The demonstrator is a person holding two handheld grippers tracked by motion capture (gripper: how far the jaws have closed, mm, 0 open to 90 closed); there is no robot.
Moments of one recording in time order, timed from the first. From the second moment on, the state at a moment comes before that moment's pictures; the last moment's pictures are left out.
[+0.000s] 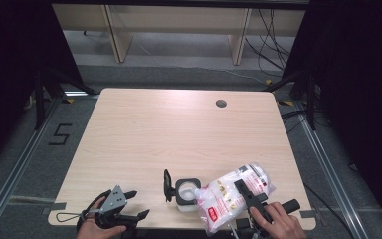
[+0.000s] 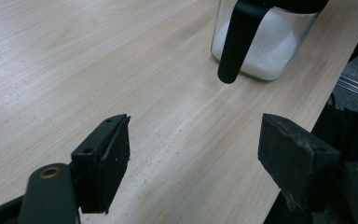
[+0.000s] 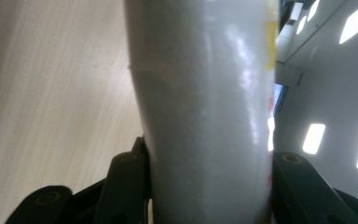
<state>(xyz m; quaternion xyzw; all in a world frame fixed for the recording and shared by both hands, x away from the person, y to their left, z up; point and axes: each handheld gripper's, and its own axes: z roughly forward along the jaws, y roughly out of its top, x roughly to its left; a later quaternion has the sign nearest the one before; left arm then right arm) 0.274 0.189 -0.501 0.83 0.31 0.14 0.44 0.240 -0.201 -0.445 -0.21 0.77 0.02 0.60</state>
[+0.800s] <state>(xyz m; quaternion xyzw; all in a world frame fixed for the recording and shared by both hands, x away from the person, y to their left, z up) 0.275 0.190 -0.500 0.83 0.31 0.14 0.44 0.248 -0.203 -0.461 -0.22 0.78 0.02 0.58</state>
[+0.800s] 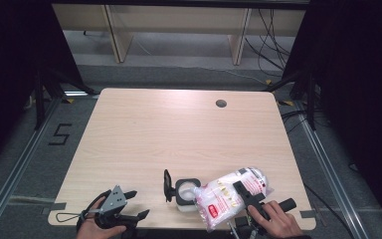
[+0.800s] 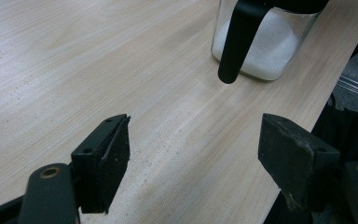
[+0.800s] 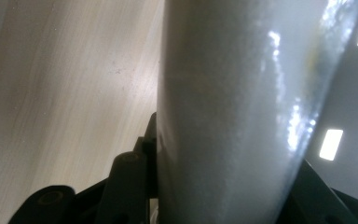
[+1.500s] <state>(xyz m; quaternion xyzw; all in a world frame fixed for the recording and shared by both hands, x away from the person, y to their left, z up) 0.274 0.189 -0.501 0.83 0.31 0.13 0.44 0.255 -0.205 -0.469 -0.20 0.80 0.03 0.56</state>
